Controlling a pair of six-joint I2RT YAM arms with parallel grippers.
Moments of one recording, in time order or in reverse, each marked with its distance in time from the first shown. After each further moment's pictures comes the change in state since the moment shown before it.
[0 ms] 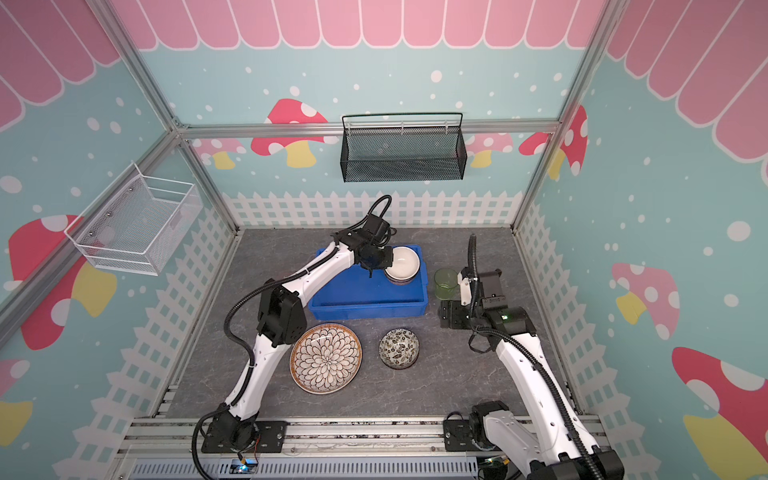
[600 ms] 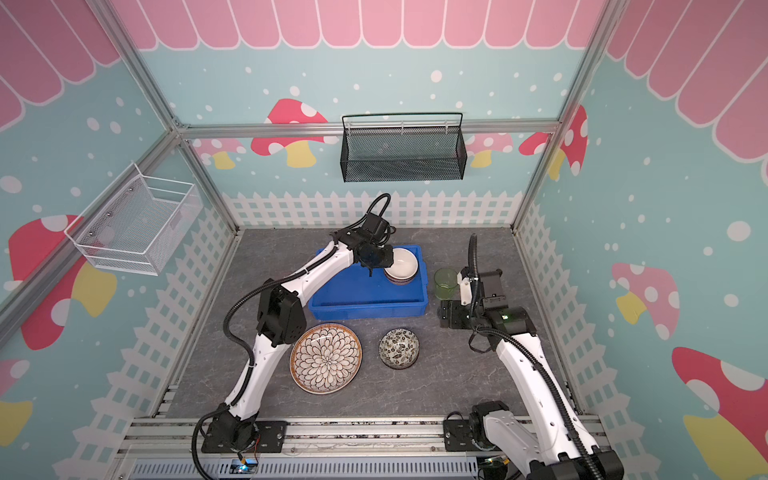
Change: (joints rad) left arm 0.003 0.000 0.007 0.005 0.019 -0.003; right arm -0.005 0.000 0.000 0.002 -0.026 -0.004
